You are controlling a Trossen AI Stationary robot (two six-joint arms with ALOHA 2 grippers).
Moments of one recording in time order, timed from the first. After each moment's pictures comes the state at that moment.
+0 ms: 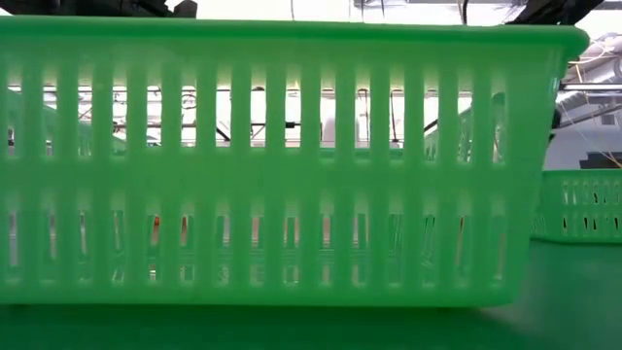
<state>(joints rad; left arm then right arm) 0.27 0.79 0.54 0.30 -0.50 0.19 -0.62 1.02 0.69 -1.00 0.11 -0.12</state>
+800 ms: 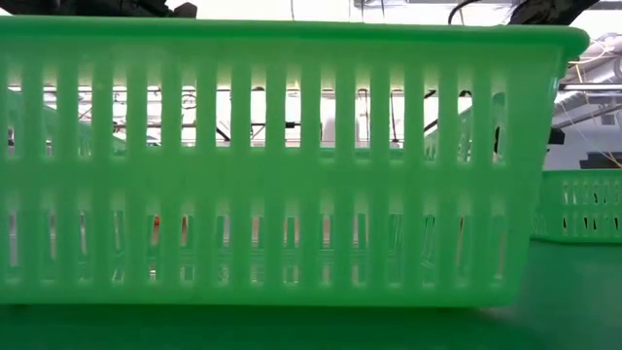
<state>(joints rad) 0.27 0.79 0.54 0.31 -0.50 0.27 -0.61 1.13 0.67 -0.90 0.18 -0.35</state>
